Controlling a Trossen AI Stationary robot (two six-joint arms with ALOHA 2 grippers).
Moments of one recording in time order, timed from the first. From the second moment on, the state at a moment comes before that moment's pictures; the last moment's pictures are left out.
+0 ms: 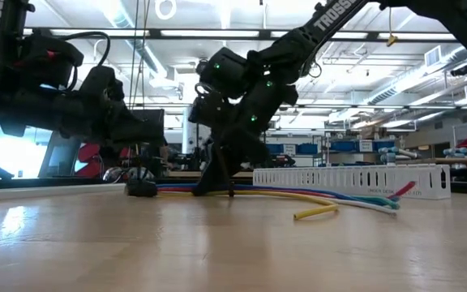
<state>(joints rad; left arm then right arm) 0.12 1.62 0.02 1.49 -0.10 -0.48 -0.12 2.17 1.43 -0.25 -0.18 -0.39</state>
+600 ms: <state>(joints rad) 0.12 1.62 0.09 1.39 -0.08 -0.45 -0.14 2.06 1.39 -0.54 -0.06 -0.31</state>
